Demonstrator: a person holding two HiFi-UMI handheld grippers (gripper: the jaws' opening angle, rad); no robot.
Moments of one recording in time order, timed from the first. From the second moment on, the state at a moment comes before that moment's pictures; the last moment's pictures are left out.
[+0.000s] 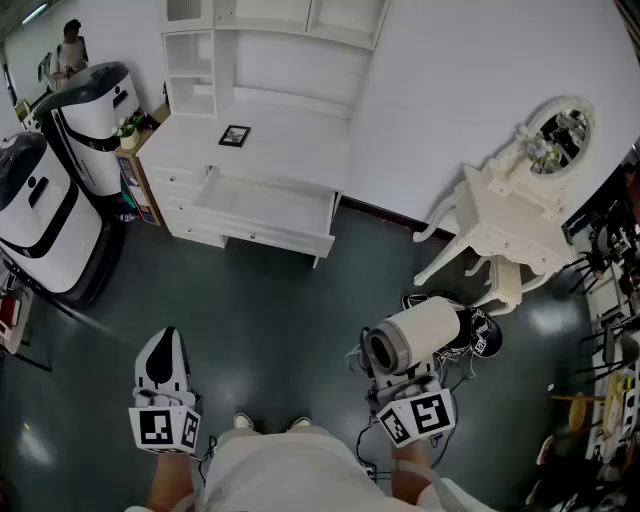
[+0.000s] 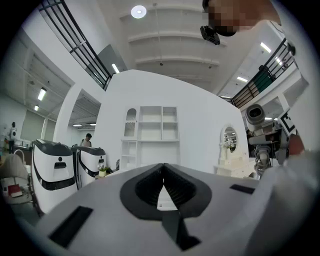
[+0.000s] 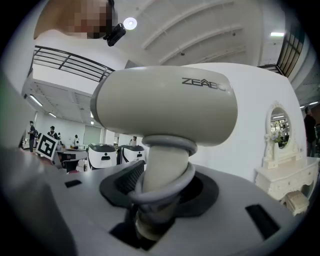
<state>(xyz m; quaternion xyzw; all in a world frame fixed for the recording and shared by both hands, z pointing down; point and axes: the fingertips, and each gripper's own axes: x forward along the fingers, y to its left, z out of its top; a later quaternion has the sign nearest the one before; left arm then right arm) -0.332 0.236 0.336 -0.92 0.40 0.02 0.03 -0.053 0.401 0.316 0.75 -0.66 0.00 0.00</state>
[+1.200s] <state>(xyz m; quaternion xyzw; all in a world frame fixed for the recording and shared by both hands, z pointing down) -0.279 0.237 0.375 -0.92 0.40 0.01 0.00 -0.023 0.386 0.309 0.72 -0.70 -0.03 -0.01</state>
